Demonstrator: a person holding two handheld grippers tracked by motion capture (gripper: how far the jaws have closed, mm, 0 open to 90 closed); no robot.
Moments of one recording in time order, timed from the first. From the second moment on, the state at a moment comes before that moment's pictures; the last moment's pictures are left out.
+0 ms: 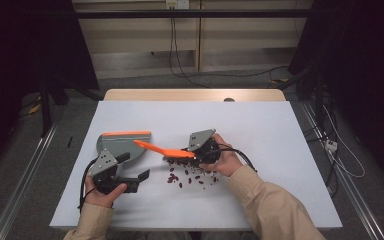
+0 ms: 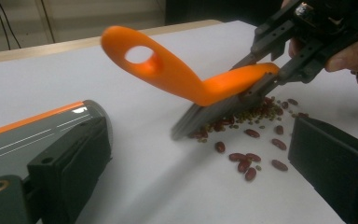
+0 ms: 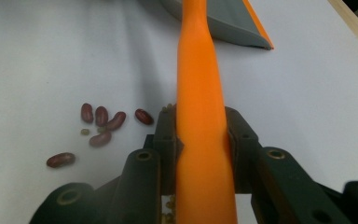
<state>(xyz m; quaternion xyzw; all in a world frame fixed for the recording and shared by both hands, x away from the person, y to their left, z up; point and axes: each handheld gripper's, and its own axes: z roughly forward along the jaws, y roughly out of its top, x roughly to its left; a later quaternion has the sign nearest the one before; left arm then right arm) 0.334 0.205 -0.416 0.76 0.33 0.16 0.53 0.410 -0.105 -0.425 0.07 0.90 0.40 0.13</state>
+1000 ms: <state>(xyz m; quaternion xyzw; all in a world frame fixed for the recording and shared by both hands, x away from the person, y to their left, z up) 0.332 0.210 -0.419 0.76 0.34 0.16 0.53 0.377 -0.099 -0.406 0.36 0.78 0.51 0.09</state>
